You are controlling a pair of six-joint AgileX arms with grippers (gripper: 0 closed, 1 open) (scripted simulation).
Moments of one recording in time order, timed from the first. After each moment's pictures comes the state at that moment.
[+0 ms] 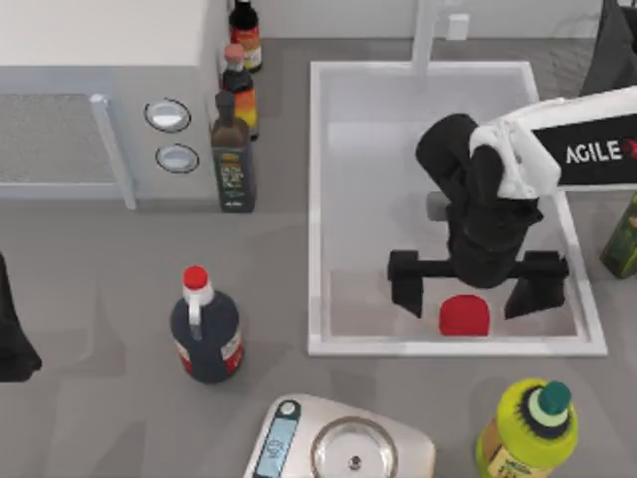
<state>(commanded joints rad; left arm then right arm) 0.00 0.00 0.00 0.00 0.00 0.00 0.47 2.23 1.40 -0.73 0.00 0.49</state>
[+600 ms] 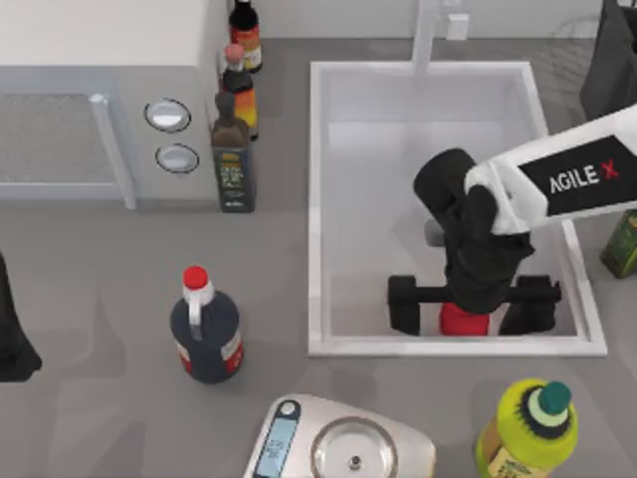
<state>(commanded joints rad) 0.00 0.00 0.00 0.00 0.00 0.00 0.47 2.35 1.32 -0.54 0.00 0.49</state>
